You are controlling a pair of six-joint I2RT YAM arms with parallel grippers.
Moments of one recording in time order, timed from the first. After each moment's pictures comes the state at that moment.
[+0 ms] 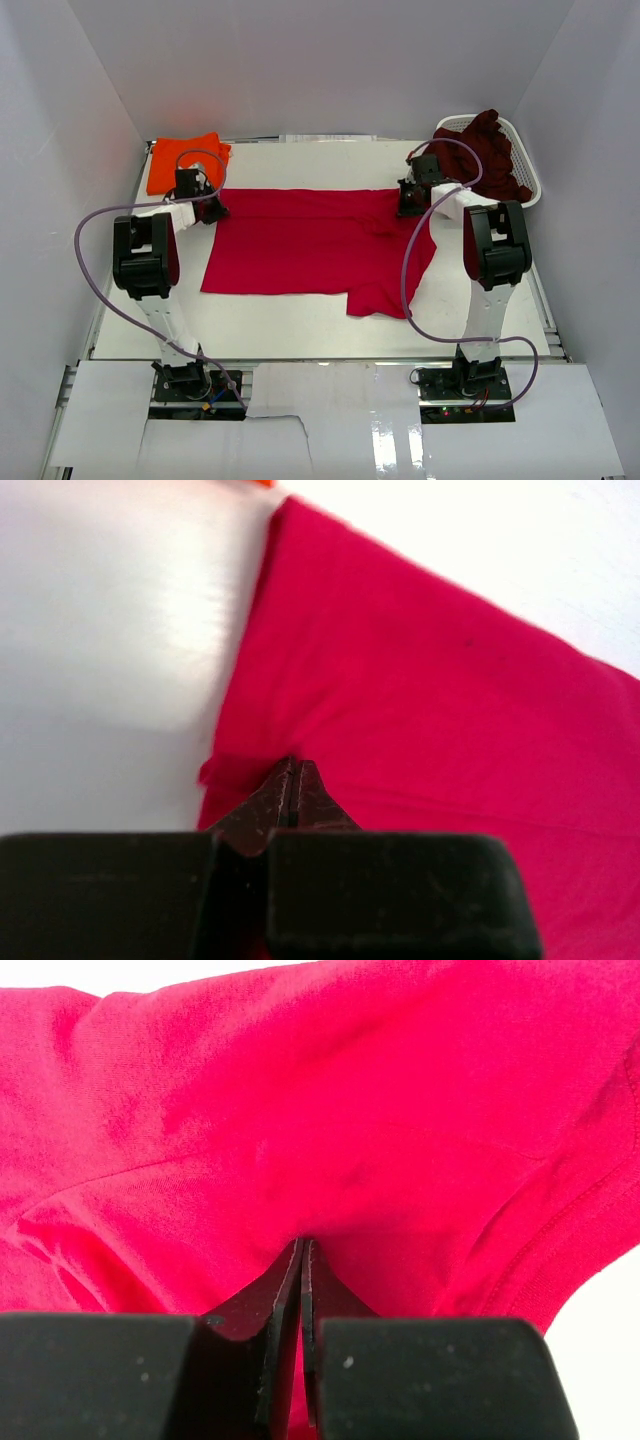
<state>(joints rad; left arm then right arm) 0.07 1.97 1.21 -0.04 0.22 -0.43 0.21 2.02 1.37 -0.28 -0.10 0.23</state>
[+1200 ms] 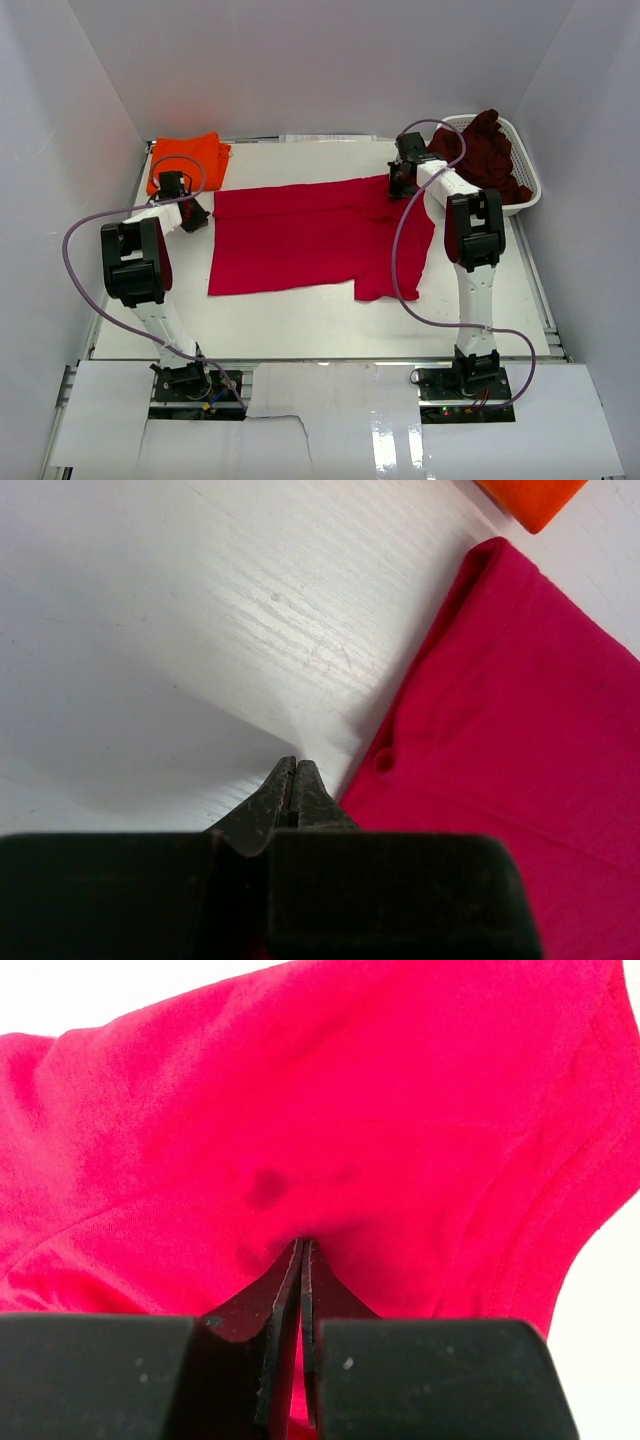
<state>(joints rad) 0.15 1.90 1.19 -0.20 0.02 -0.52 0.24 2.27 1.79 -0.53 -0.02 0.22</state>
